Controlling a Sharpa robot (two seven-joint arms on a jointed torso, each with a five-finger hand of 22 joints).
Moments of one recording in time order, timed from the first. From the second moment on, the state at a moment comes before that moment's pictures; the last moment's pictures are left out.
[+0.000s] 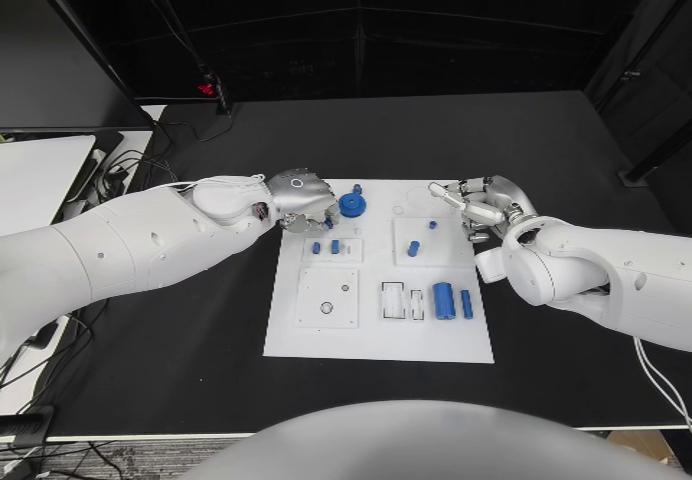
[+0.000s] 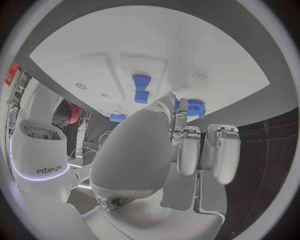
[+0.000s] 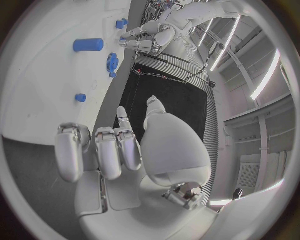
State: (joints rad) left arm 1.28 -0.49 -0.23 1.08 -1.78 -0.37 0.35; left_hand 1.65 -0.11 0.31 0.29 0.10 1.14 0.12 0.11 0.13 1.17 0.07 0.13 0.06 1.47 0.02 1.57 1.31 0.01 1.46 0.13 1.57 1.31; right arm 1.10 -1.00 -0.10 1.65 -0.32 -0.64 0.21; right_hand 1.26 -0.01 -0.18 0.29 0.29 0.88 0.17 0.23 0.09 1.46 0.10 1.57 1.31 1.47 0.04 1.57 1.31 0.02 1.47 0.15 1.47 1.31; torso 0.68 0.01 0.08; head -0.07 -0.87
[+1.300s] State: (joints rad) left arm 1.27 -0.49 -0.24 1.08 -1.78 -0.36 0.37; left_hand 1.64 -0.12 0.33 0.29 0.10 1.10 0.13 0.09 0.11 1.16 0.09 0.10 0.06 1.47 0.02 1.57 1.31 0.01 1.46 0.13 1.57 1.31; right arm 1.10 -1.01 -0.10 1.65 -0.32 -0.64 0.21; right_hand 1.26 -0.01 -0.18 0.29 0.29 0.88 0.17 0.23 0.09 1.46 0.10 1.57 1.31 1.47 0.04 1.57 1.31 0.02 1.47 0.15 1.47 1.31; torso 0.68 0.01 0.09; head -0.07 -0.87
